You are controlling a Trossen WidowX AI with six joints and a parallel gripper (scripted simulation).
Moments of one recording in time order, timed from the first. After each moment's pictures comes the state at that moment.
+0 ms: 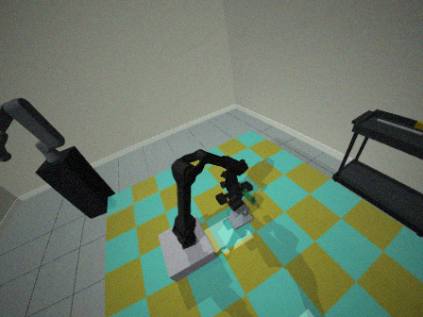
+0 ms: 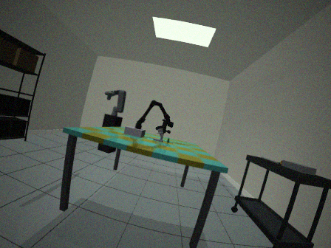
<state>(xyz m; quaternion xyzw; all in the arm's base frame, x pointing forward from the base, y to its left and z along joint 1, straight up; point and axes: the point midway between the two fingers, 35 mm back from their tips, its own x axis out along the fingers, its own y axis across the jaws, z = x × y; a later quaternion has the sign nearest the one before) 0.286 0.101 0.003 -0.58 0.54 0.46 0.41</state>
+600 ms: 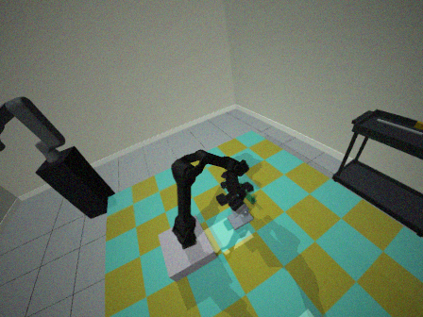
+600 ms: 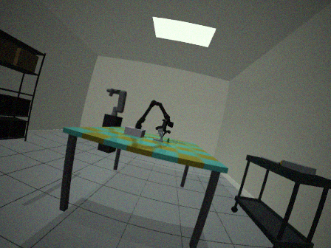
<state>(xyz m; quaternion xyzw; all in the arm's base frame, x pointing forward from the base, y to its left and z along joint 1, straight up) 0.287 0.096 0.003 -0.58 0.54 0.46 0.41</state>
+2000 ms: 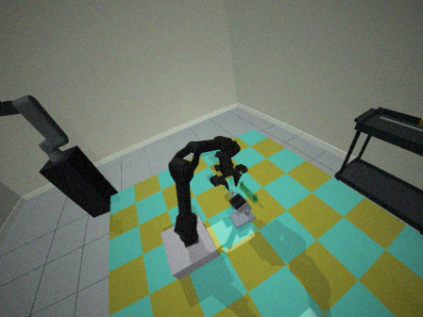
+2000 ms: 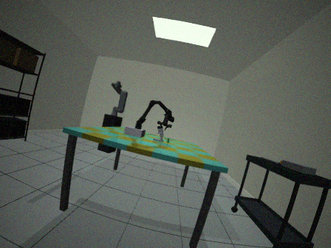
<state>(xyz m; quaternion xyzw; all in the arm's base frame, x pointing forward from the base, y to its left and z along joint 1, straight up) 0.277 0.152 0.079 -0.59 0.54 0.47 0.39</state>
